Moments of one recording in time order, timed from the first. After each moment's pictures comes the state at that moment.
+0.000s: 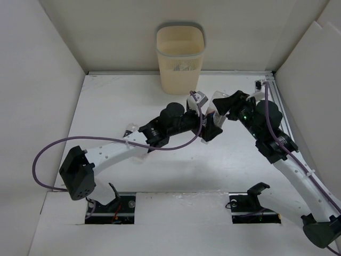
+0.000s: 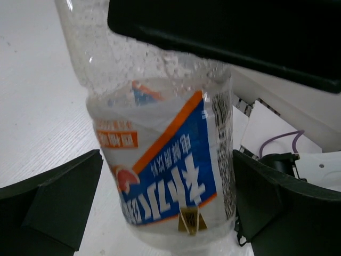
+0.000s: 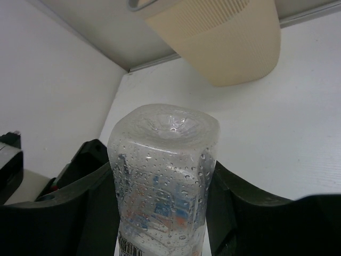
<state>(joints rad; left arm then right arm) -0.96 1.44 1.13 0.14 0.19 -0.37 0.49 0.90 1.01 -0.21 0.09 0.65</state>
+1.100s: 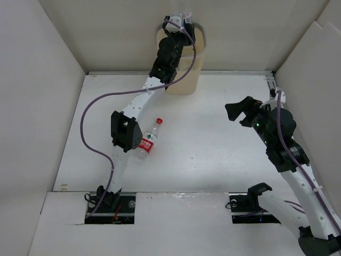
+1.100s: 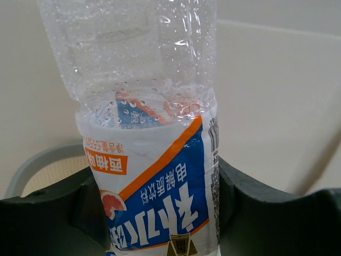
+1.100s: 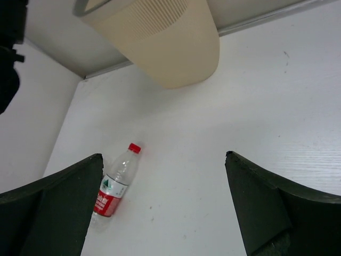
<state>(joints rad) -0.56 2.28 2.40 0.29 -0.24 -0.11 0.35 0.76 0.98 -0.34 0.10 0.55</state>
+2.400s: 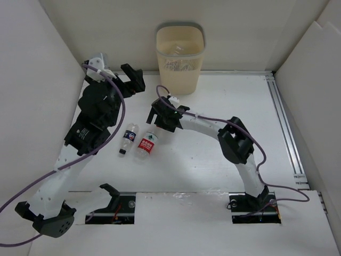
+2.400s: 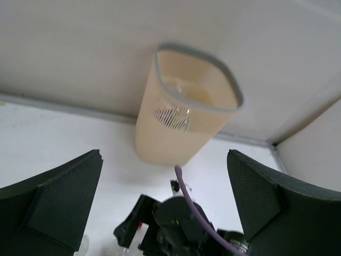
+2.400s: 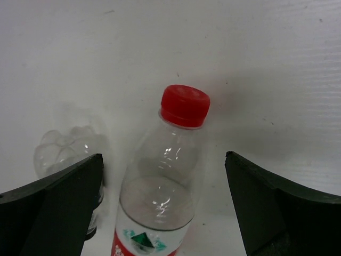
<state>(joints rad) -0.59 1.01 1.42 -0.29 -0.50 -0.35 0.85 2.15 1.74 -0.44 0.25 1.05</state>
